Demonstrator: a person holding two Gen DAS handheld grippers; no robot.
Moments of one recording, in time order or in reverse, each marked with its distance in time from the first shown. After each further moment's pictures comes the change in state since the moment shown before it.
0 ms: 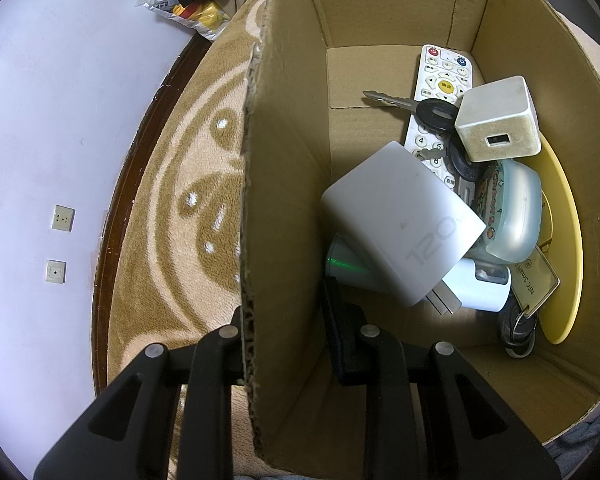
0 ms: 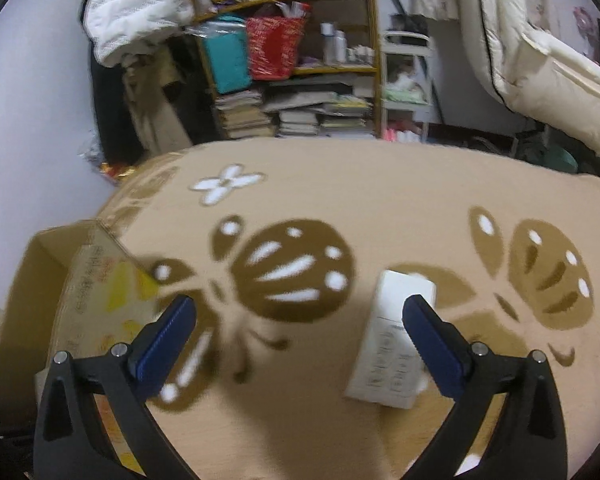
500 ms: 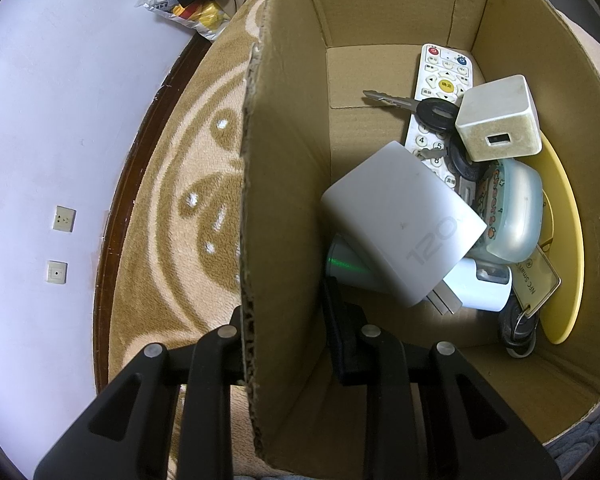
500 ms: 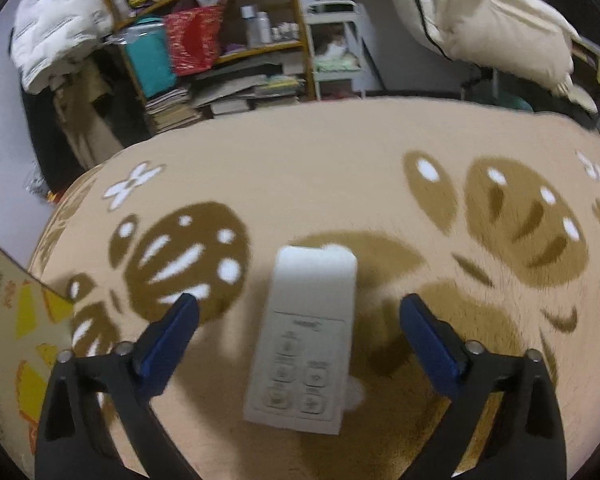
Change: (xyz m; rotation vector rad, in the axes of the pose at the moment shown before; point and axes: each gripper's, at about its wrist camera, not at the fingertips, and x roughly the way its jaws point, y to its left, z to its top) left arm -0.001 0.000 0.001 0.003 0.001 0.005; right arm 0.040 -0.062 -0.019 0.192 0.042 -0.123
